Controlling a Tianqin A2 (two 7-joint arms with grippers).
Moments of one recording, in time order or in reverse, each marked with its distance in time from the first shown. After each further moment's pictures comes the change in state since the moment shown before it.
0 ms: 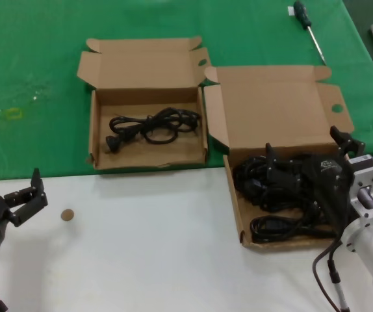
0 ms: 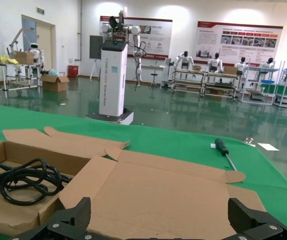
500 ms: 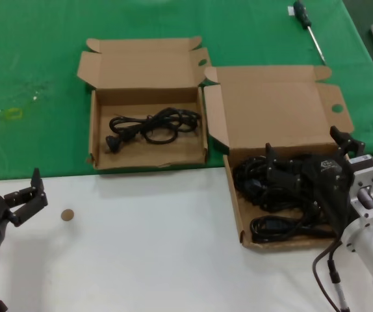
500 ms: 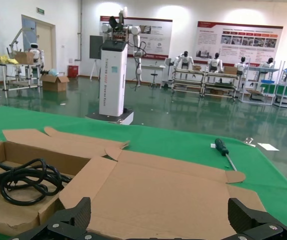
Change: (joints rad) left arm 0.000 0.000 0.000 0.000 0.000 0.000 0.000; right arm 0.000 0.000 0.000 0.000 0.000 0.000 0.000
